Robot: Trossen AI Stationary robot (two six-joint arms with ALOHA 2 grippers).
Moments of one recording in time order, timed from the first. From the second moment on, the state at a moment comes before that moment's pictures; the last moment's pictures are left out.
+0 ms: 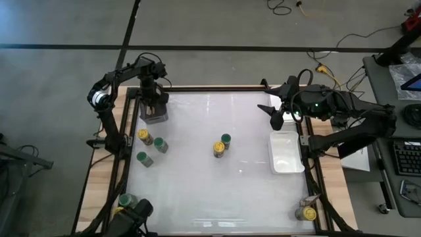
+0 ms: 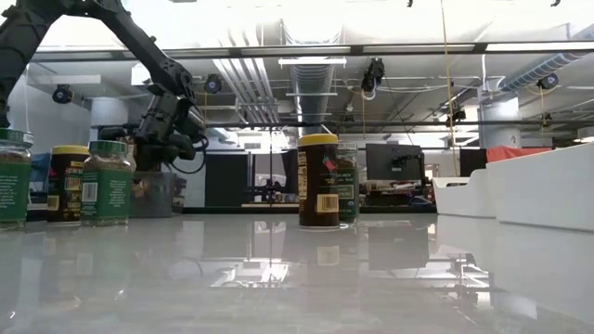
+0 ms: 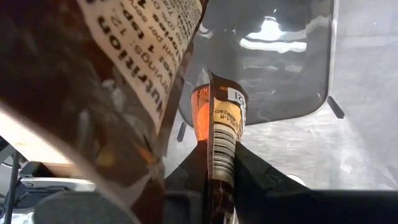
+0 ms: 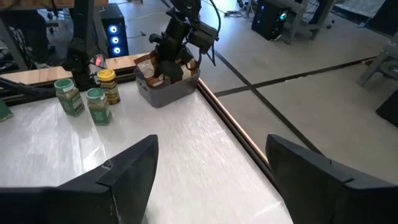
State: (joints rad) left arm 1.07 1.86 1.37 -1.42 0.03 -0.43; right arm -0.03 1.03 1.35 -0.75 0.41 0.09
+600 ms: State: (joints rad) left arm 1.07 1.86 1.37 -1.43 0.03 -0.43; right arm -0.03 1.03 1.35 -0.75 0.41 0.09
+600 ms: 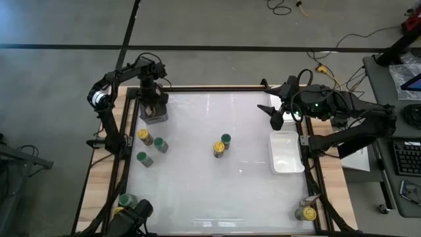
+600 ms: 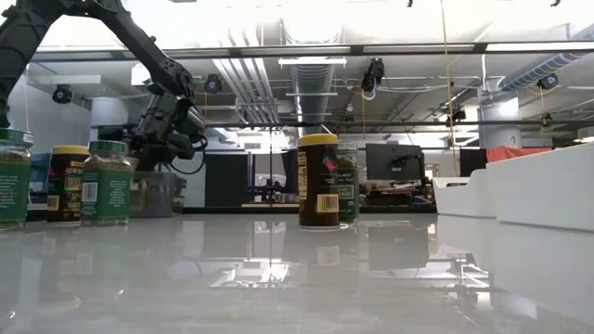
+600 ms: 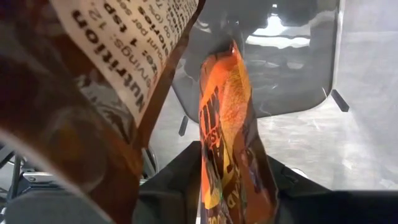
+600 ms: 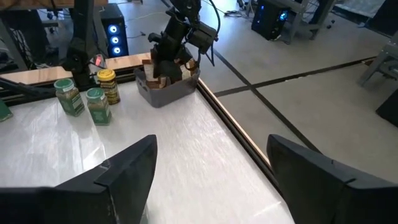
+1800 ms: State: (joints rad) left arm 1.06 1.81 1.45 -1.45 -0.01 -0.56; right arm -0.03 1.03 1.35 -0.75 0.41 0.09
